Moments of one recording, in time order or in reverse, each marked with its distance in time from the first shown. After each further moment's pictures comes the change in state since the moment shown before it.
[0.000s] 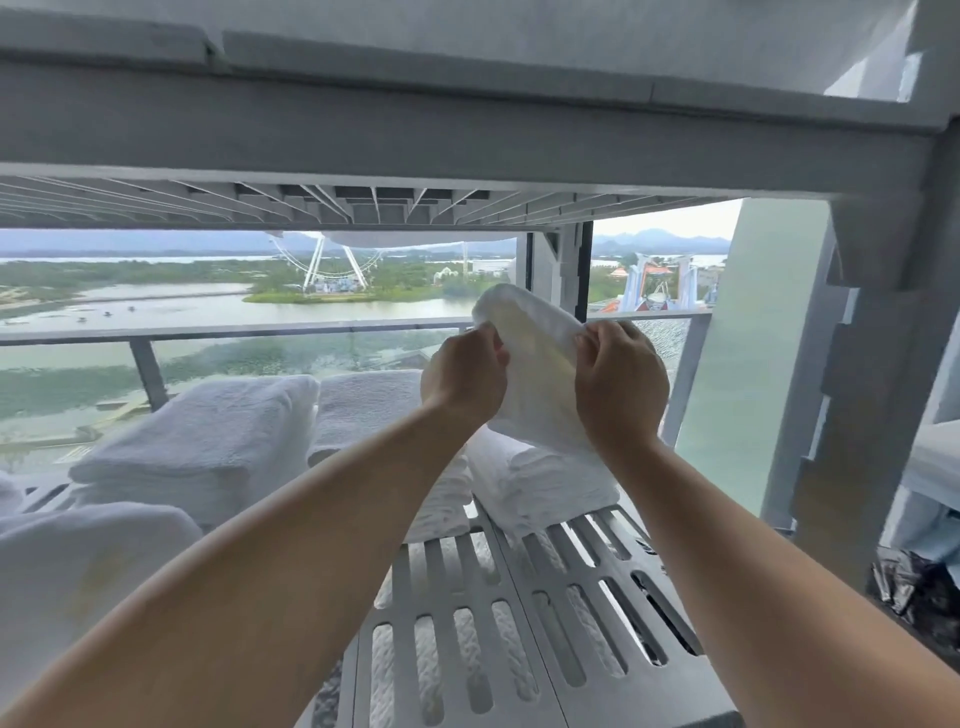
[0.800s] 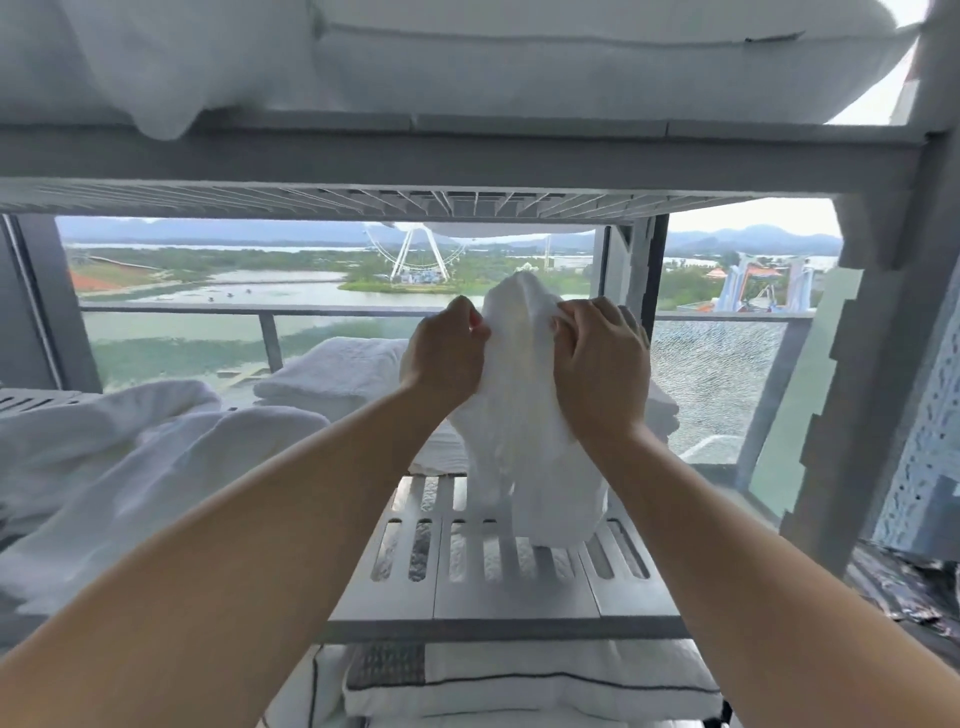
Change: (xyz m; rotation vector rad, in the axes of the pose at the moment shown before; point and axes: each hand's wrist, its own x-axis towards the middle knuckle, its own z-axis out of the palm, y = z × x) left_hand -0.092 -0.024 -0.118 -0.014 0.100 -0.194; right_hand -0.066 -0.094 -0.067 0.222 -0.057 -0.215
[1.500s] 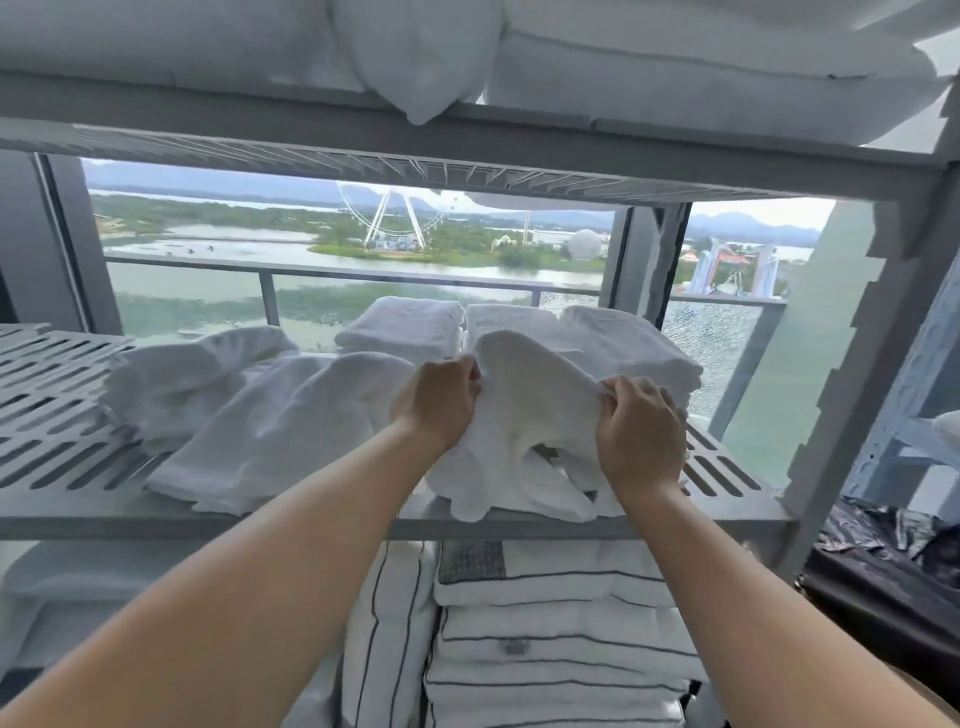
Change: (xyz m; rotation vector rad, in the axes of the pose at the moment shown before) left_hand -0.097 -0.120 -0.071 0.151 -0.151 0.139; right_hand -0.124 -0.056 -0.018 -0.316 -0.207 0.165
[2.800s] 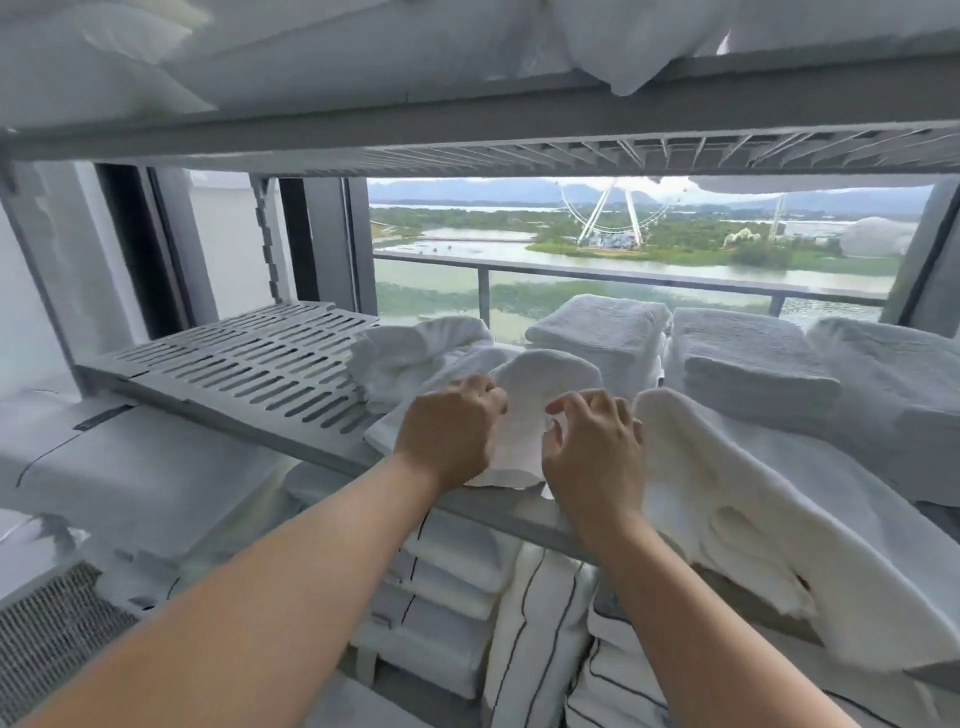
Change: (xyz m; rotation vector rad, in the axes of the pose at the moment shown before) left_hand -0.090 -0.087 -0.089 0.600 -0.040 -0.045; right_hand -0.058 -0.169 0.072 0.408 -0.357 -0.294
